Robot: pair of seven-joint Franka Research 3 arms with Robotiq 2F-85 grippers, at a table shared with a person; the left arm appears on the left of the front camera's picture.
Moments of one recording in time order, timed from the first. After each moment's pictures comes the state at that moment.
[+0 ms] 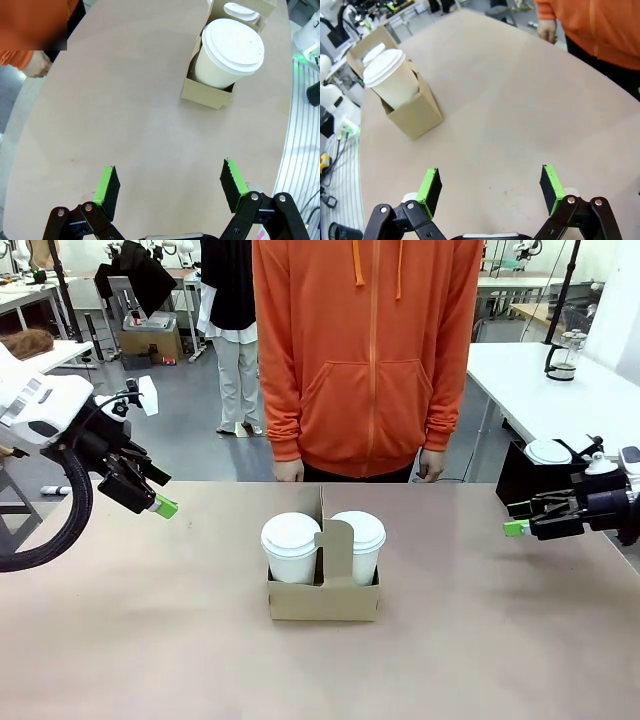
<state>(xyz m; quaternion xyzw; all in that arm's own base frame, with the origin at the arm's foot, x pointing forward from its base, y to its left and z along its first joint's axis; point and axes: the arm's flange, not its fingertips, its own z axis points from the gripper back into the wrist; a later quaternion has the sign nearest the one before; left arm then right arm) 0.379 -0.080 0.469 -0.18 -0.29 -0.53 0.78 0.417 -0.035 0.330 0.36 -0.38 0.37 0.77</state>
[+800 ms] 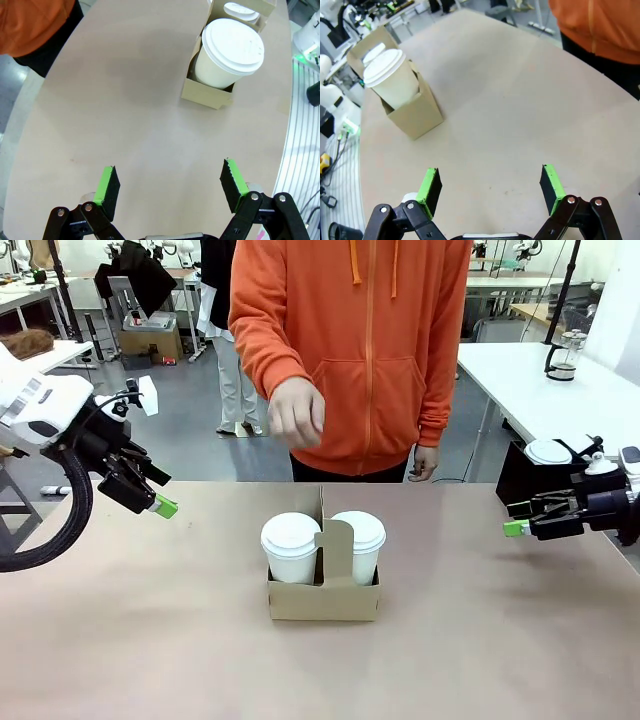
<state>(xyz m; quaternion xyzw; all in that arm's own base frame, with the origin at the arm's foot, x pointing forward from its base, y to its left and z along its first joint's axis) 0.379 -0.080 0.469 -0.18 -0.29 -0.53 0.78 0.417 -0.035 0.330 0.36 -0.38 0.37 0.77</state>
